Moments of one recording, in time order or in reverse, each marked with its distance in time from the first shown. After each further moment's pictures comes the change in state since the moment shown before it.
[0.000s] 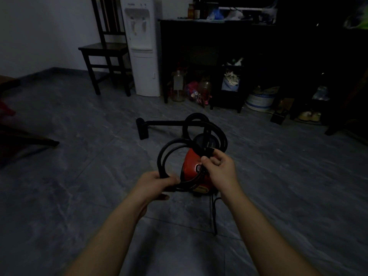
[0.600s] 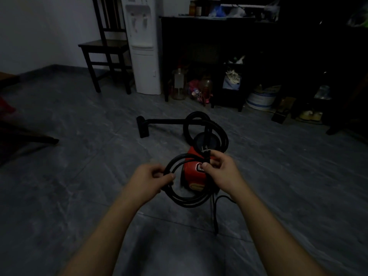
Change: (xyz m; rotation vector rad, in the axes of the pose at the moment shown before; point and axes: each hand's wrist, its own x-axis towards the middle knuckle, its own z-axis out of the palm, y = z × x) left_hand 0.004 -0.001 -0.016 0.278 0.037 0.290; right_hand 0.005 0.001 -0.015 -0.272 -0.149 -0.021
